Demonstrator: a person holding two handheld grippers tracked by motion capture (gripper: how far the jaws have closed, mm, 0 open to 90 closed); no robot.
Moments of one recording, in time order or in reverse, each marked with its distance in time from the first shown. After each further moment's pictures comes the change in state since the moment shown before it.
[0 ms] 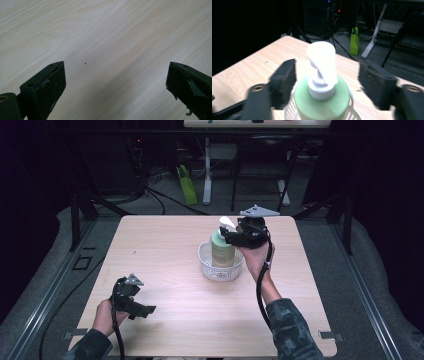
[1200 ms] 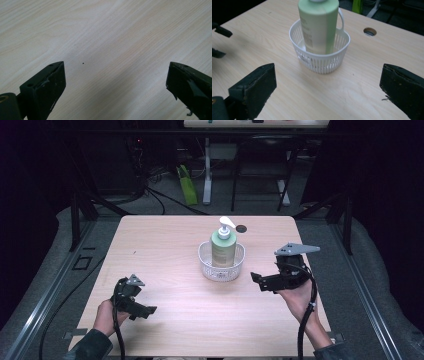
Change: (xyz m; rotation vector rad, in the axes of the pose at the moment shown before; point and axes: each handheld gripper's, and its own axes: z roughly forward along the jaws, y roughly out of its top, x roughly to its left) left arm -0.002 0.001 0.001 0.008 -0.004 0.010; right arm -0.012 -0.066 -0.111 0.247 0.007 -0.012
